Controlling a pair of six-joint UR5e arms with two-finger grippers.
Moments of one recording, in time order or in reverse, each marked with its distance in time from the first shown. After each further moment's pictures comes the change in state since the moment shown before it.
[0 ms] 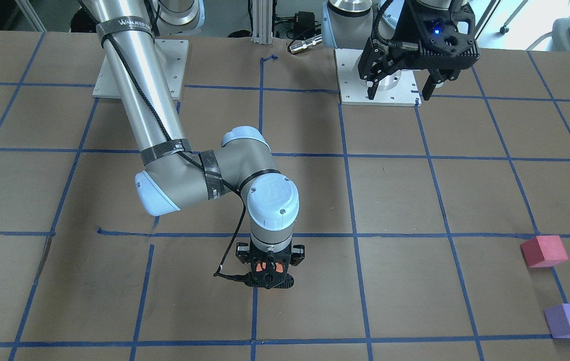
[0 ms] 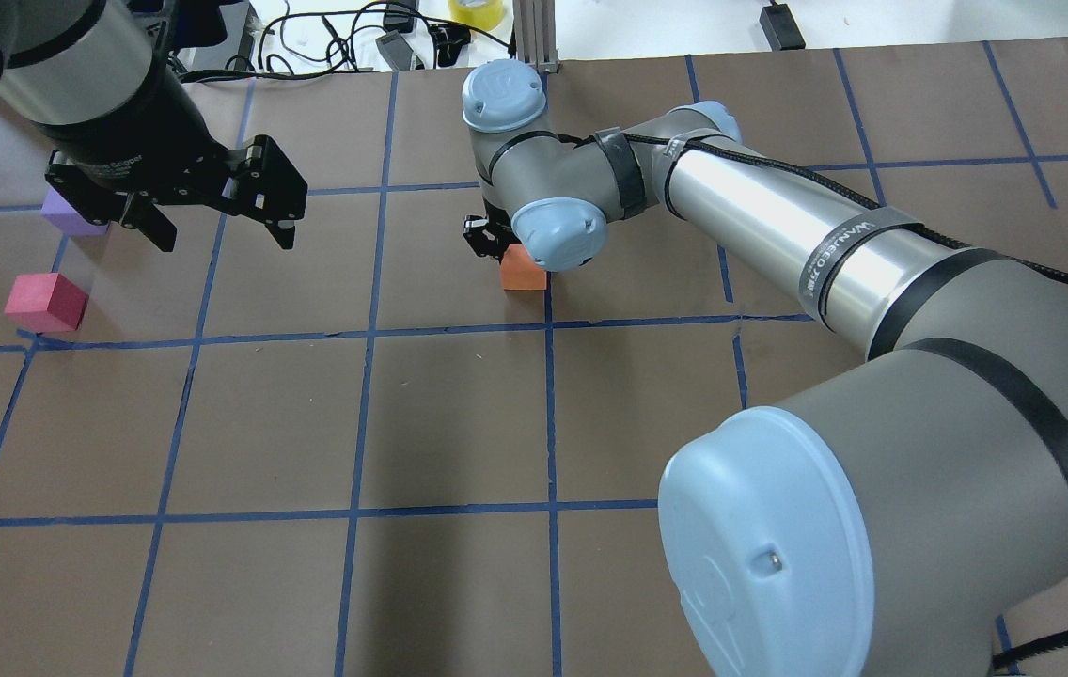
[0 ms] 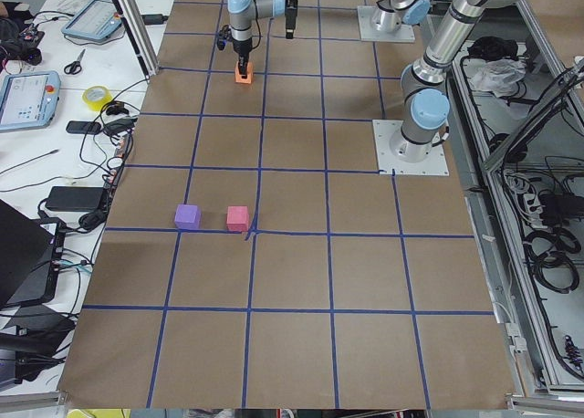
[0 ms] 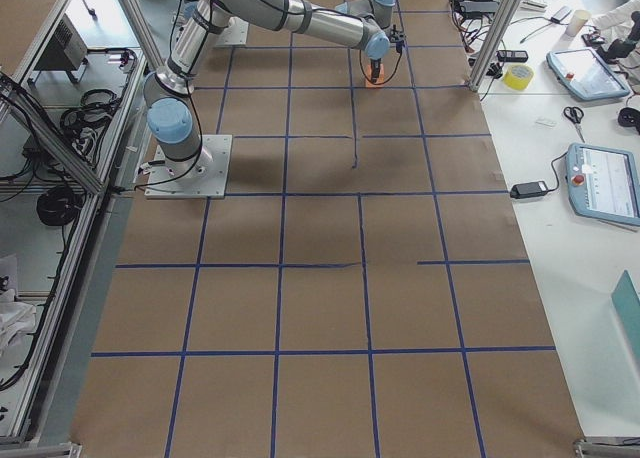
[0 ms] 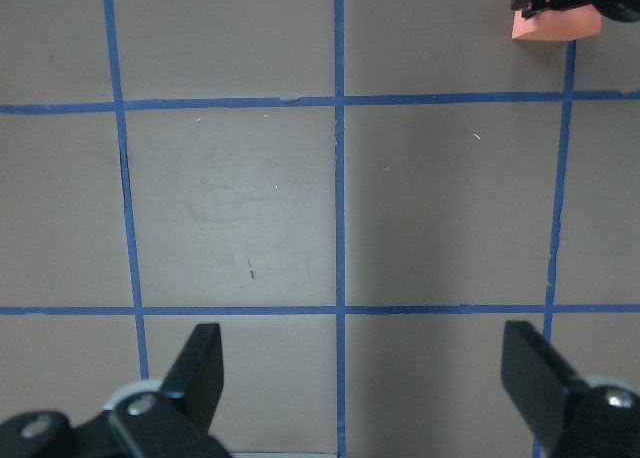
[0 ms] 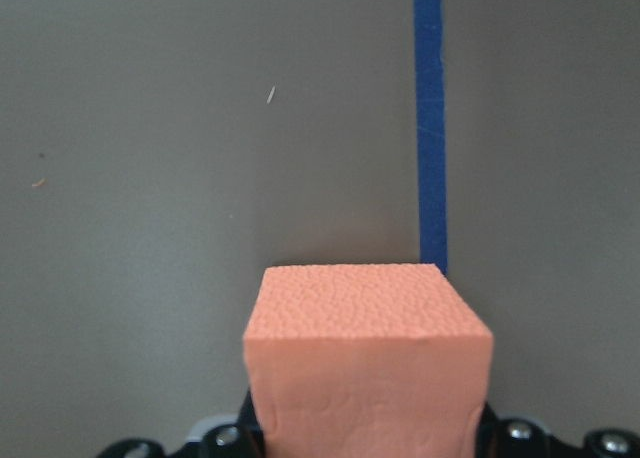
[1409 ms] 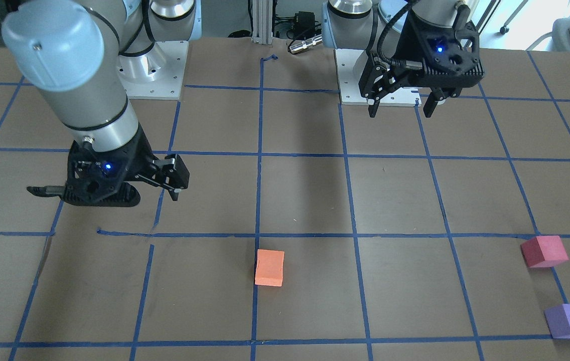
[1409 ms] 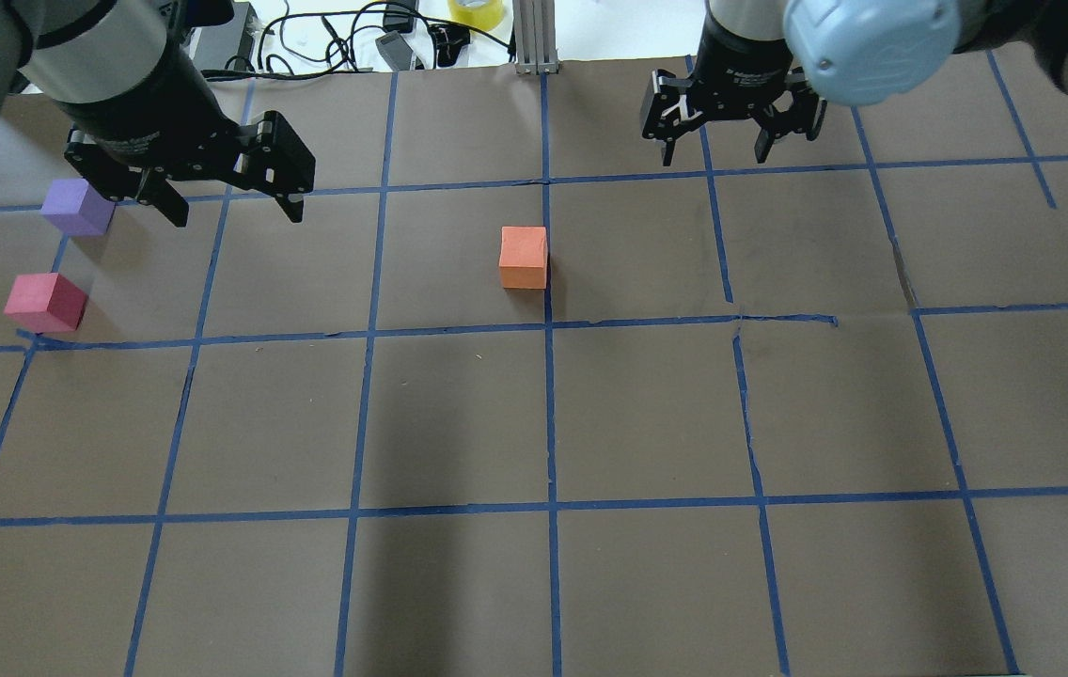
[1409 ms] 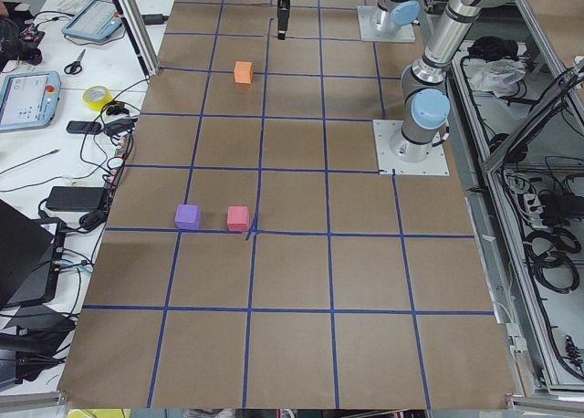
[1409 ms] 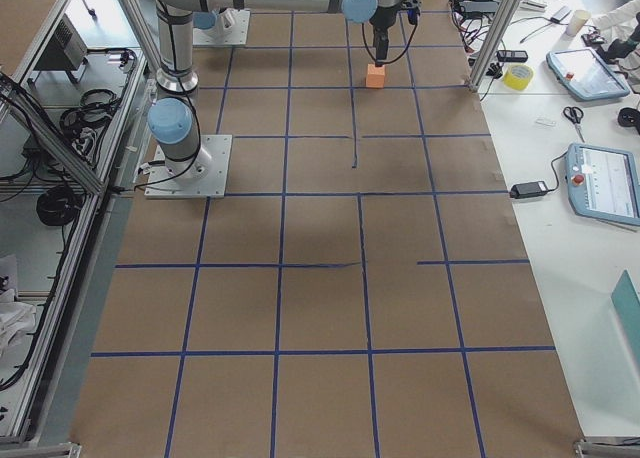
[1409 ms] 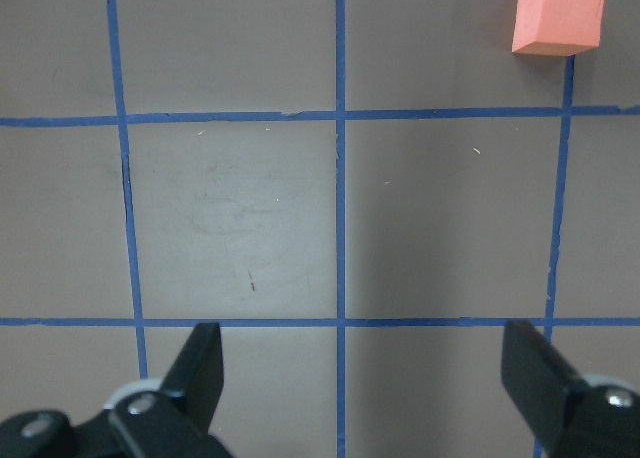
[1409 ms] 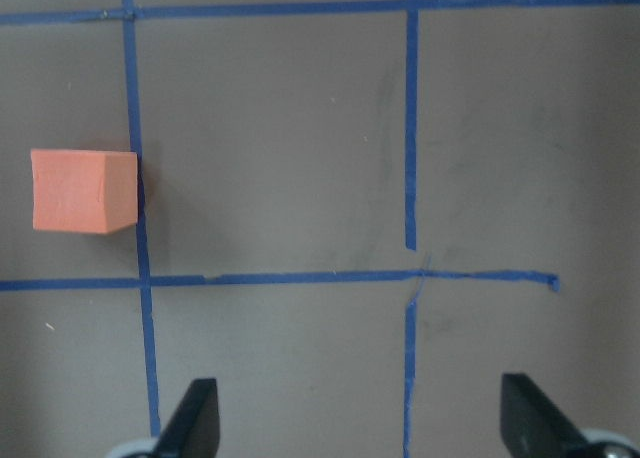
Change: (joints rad) left arm 0.002 -0.064 0.015 0.092 -0.009 -0.022; right arm -0.300 -0.510 0.075 0.460 0.023 -0.324
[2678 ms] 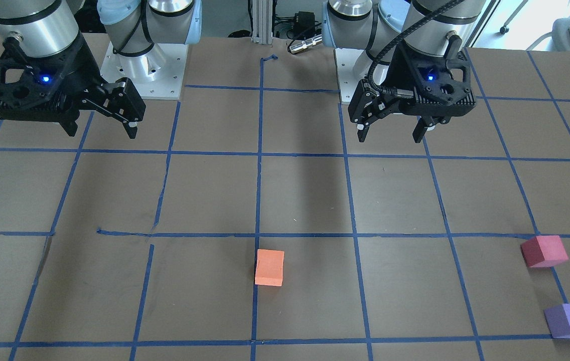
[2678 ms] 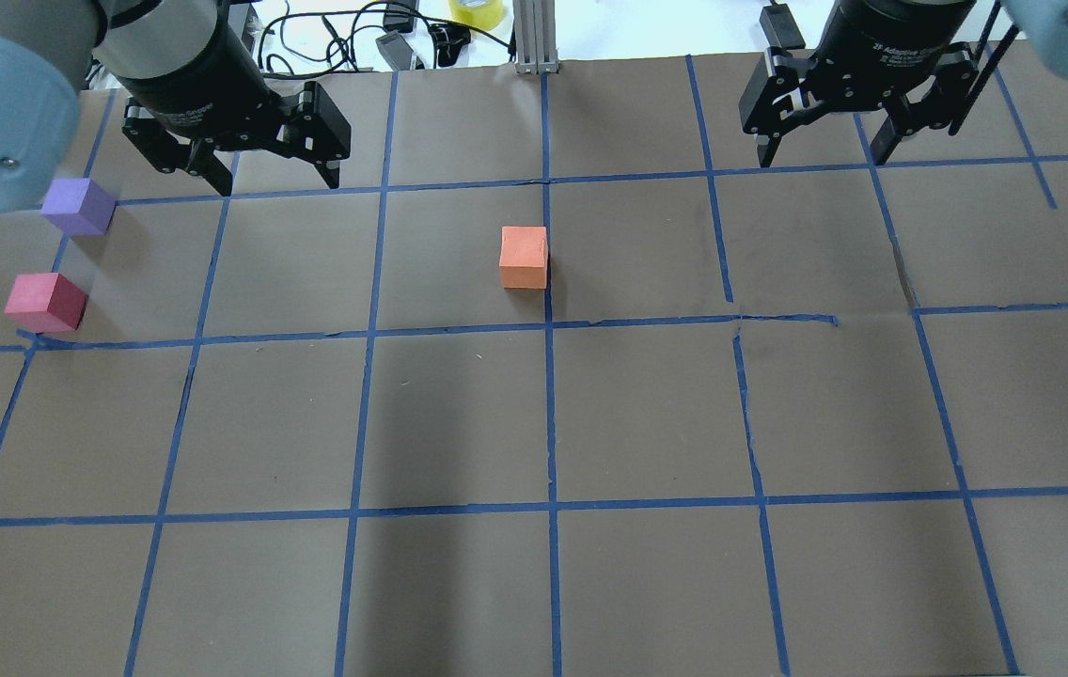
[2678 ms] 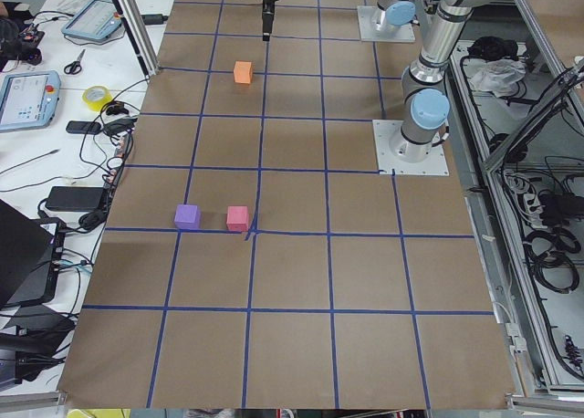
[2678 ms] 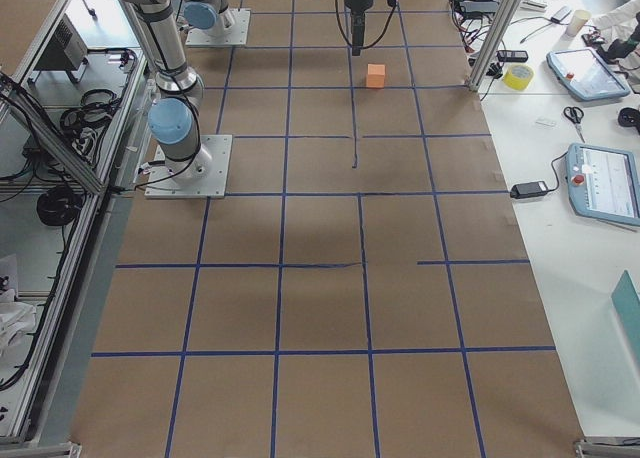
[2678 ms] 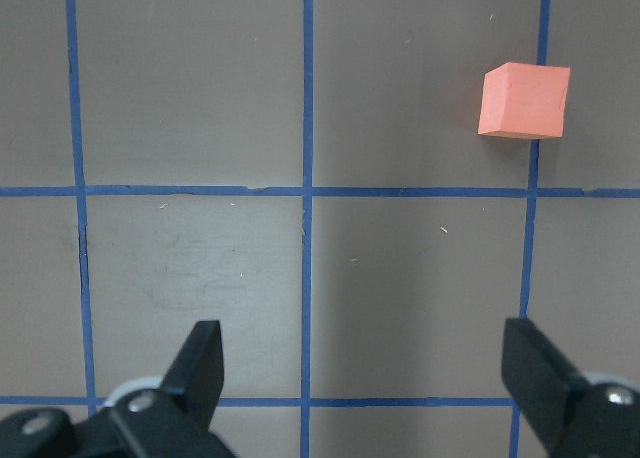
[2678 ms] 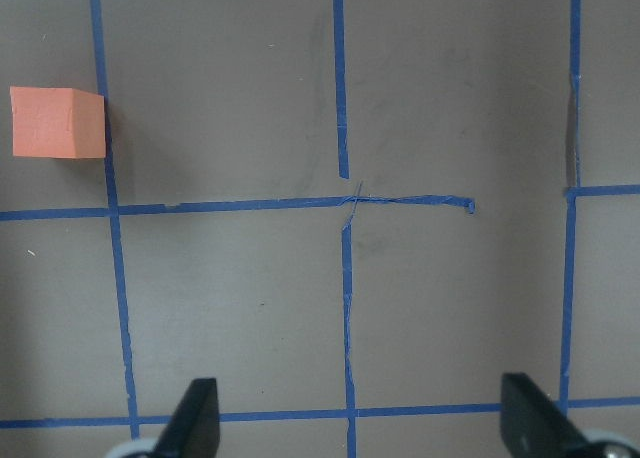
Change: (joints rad) left arm -0.017 -0.055 0.017 0.072 -0.029 -0.021; right arm -0.079 -0.162 0.028 0.122 -0.001 -0.066
